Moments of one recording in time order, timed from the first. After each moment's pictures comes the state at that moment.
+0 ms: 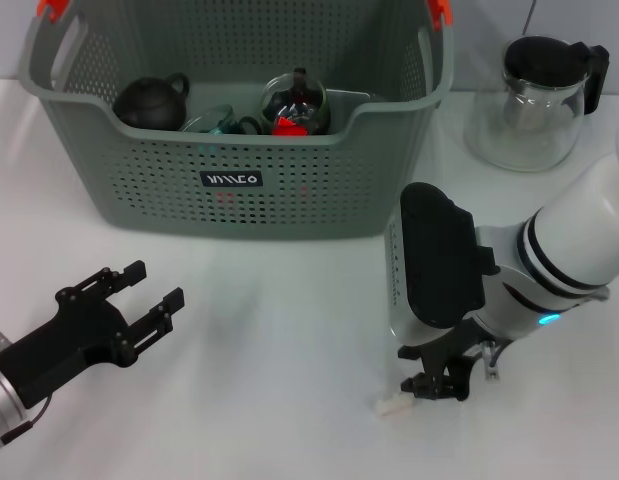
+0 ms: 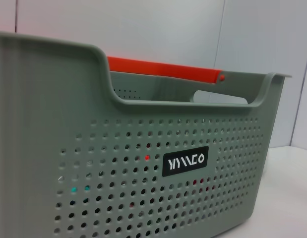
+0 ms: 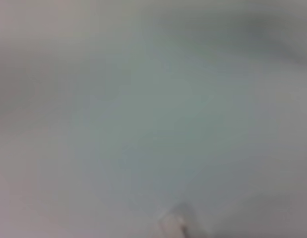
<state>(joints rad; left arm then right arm) -0.30 -2.17 0.18 0.40 2.03 1.46 -0.79 0.67 2.10 -1.79 -1.18 -2.49 -1.37 2.10</state>
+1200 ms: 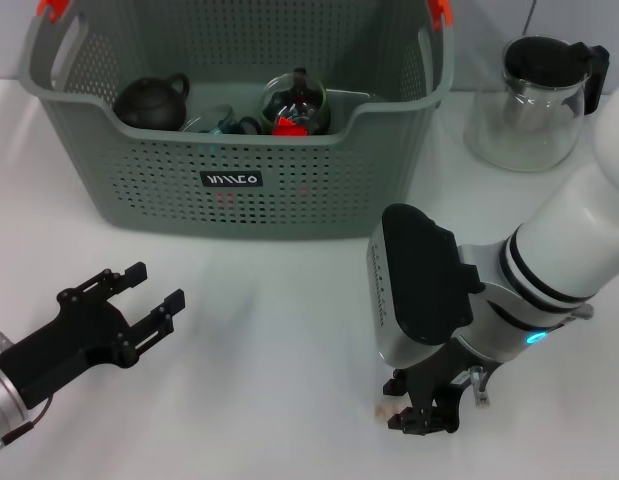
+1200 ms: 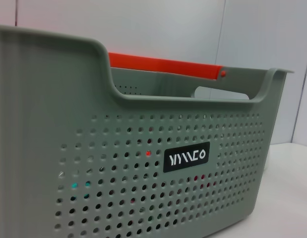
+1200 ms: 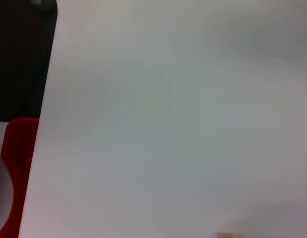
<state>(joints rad) -0.30 -2.17 0.18 0.40 2.03 1.44 -0.79 0.72 2.11 -1.81 -1.11 -2.40 -1.41 2.07</state>
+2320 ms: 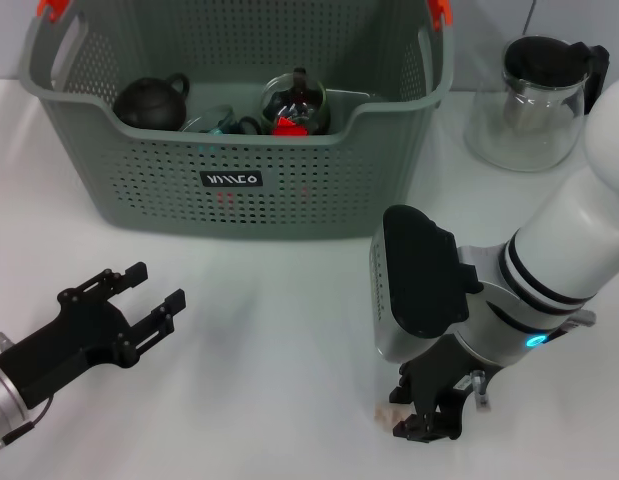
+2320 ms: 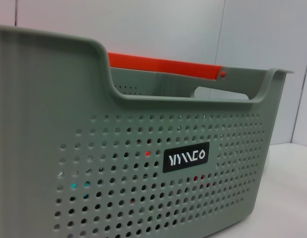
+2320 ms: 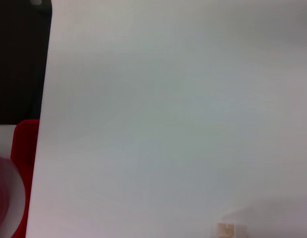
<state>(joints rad) -0.30 -2.17 0.18 0.40 2.03 1.44 -0.79 0.74 2.11 -1.80 -1.05 -2.39 -1.42 2.11</state>
